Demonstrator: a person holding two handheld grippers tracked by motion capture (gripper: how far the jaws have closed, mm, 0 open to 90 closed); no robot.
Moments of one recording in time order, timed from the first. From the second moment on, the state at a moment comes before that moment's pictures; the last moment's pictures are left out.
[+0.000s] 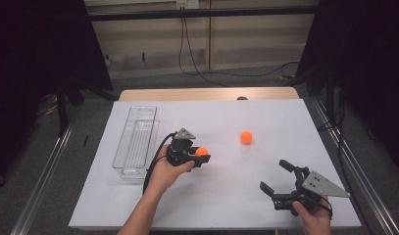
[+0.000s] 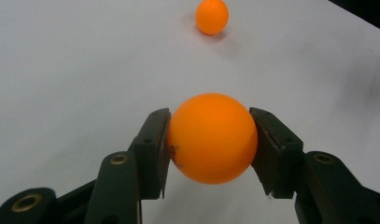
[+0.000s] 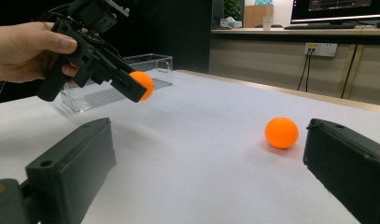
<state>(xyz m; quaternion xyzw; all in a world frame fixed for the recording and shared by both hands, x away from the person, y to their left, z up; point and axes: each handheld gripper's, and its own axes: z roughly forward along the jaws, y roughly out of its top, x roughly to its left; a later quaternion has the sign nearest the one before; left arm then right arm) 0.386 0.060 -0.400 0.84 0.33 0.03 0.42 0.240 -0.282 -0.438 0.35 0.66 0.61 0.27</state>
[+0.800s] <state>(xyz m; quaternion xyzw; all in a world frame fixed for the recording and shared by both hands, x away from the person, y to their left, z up) 0.390 0.074 -0.393 0.84 0.34 0.03 0.42 0.240 -0.282 -0.438 0.35 0.66 0.61 0.27</state>
